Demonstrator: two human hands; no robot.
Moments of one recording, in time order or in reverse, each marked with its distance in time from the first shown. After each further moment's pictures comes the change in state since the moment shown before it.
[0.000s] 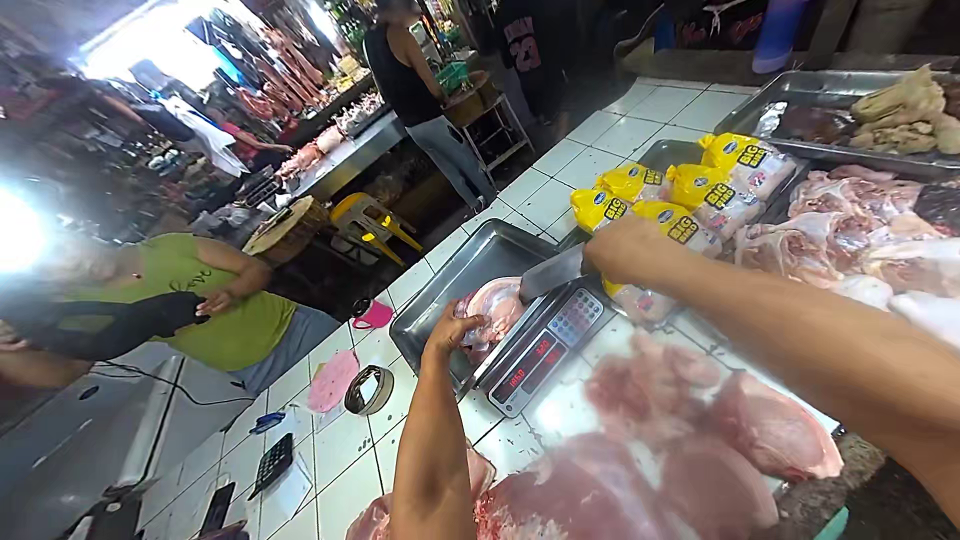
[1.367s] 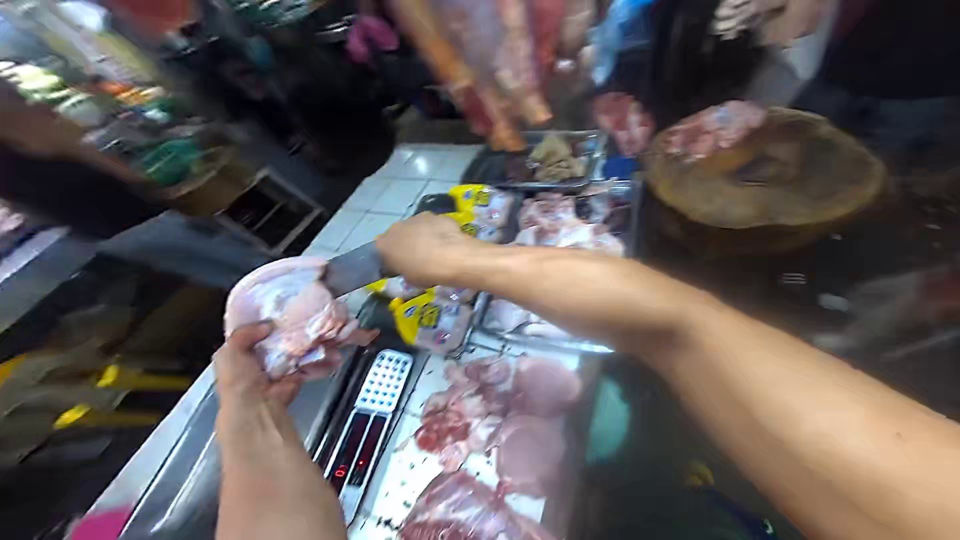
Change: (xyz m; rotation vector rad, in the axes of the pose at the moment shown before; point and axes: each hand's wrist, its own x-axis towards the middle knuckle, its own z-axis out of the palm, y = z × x) left_hand 0.006 0.071 0.085 -0.838 -0.320 0.594; right_hand -0.161 0.111 -0.040 0.213 0.361 0.098
